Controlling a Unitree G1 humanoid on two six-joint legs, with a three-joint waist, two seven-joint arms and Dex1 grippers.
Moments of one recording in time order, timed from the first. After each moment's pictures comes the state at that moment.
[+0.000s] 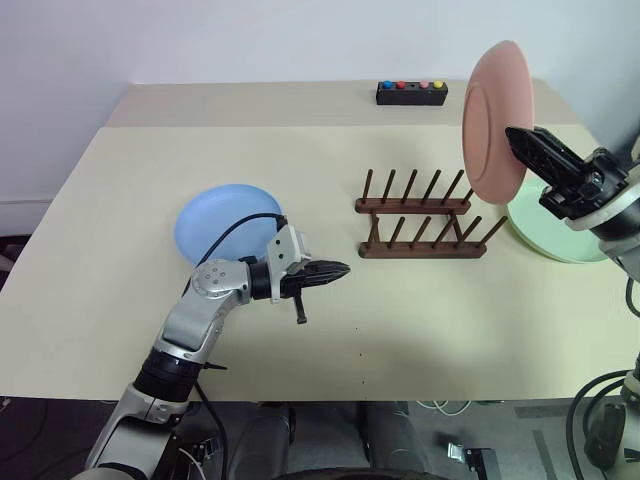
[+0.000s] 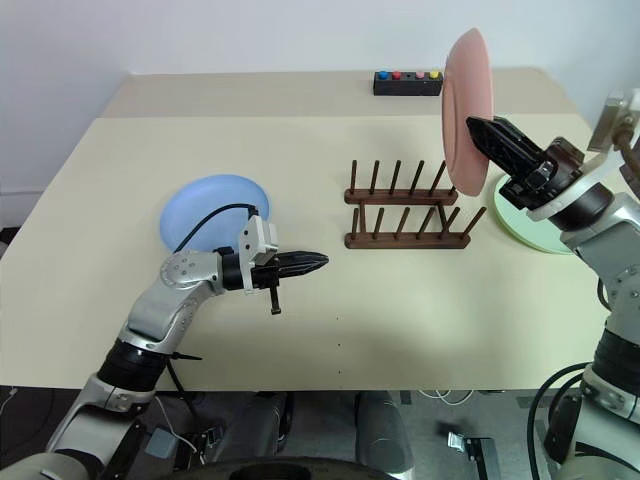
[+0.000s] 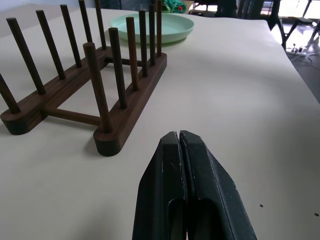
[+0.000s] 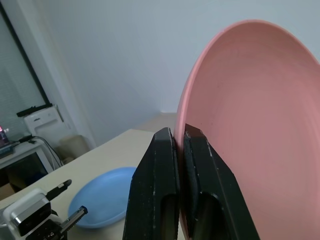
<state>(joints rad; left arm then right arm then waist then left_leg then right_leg) -0.39 0.37 -0.22 -0.08 -0.29 0.25 -1.00 -0.41 -0.74 -0.54 -0.17 1.13 0.77 0.66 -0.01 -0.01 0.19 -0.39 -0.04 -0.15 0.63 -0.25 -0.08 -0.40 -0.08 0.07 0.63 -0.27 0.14</state>
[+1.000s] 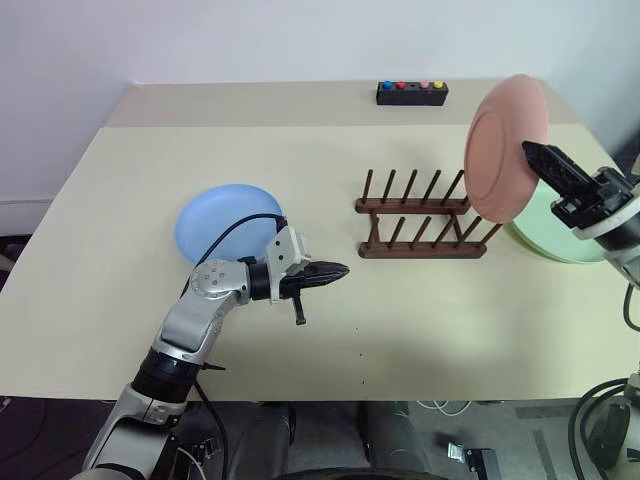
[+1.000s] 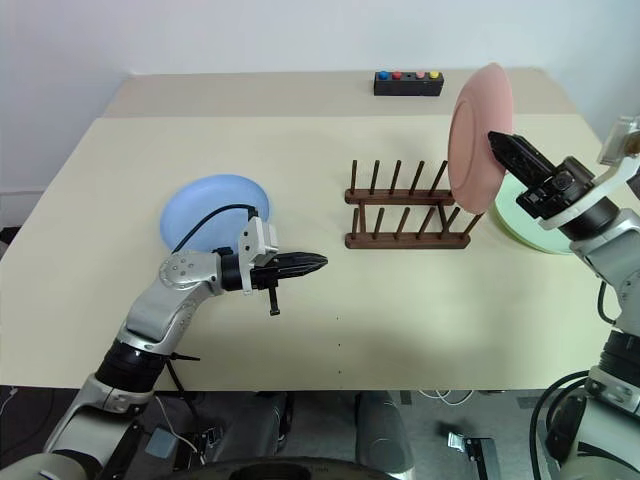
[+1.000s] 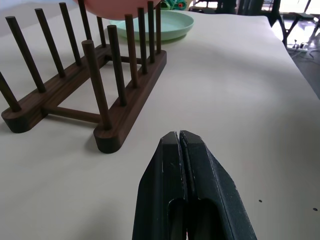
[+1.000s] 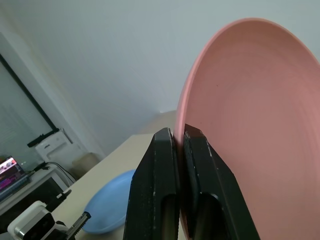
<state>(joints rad) -0.38 0.38 -0.23 -0.09 -0.28 0.25 -1.00 -0.40 -0.75 -0.59 0.01 1.17 0.84 0.71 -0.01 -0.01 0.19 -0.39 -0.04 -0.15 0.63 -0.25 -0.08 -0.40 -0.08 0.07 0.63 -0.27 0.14</state>
